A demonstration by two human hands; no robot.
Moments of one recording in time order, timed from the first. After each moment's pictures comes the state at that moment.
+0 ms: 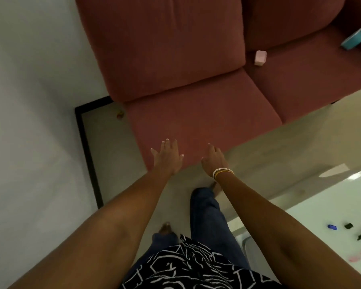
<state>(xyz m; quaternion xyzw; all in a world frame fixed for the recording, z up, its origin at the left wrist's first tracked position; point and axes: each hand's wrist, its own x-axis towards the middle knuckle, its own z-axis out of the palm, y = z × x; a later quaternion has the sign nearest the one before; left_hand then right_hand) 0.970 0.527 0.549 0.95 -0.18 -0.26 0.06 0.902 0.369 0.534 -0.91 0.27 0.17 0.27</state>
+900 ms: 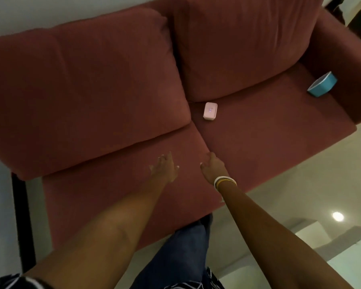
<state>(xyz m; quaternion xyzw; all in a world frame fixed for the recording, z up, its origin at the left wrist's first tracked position) 1.223 0.079 0.495 0.92 -0.11 -0.36 0.08 1.148 -0.079 0.523 -0.83 0.34 0.18 0.39</state>
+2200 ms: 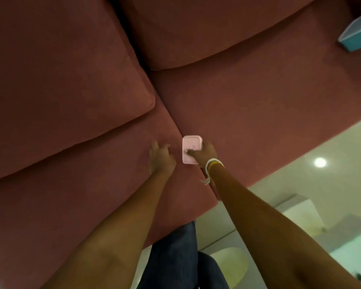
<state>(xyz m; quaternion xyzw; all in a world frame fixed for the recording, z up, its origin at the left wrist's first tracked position) 1.265 -0.069 0.322 0.93 -0.02 -0.32 0.15 1.222 -0.204 0.331 -0.66 0.51 0.20 0.51</state>
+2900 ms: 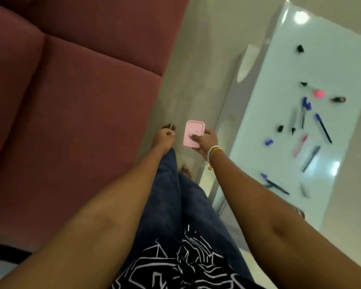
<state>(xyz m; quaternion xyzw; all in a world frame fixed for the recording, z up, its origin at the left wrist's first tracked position) 0.932 0.076 0.390 0.80 -0.18 -0.55 0.17 0.796 0.032 0.385 -0.18 0.72 -0.16 0.65</state>
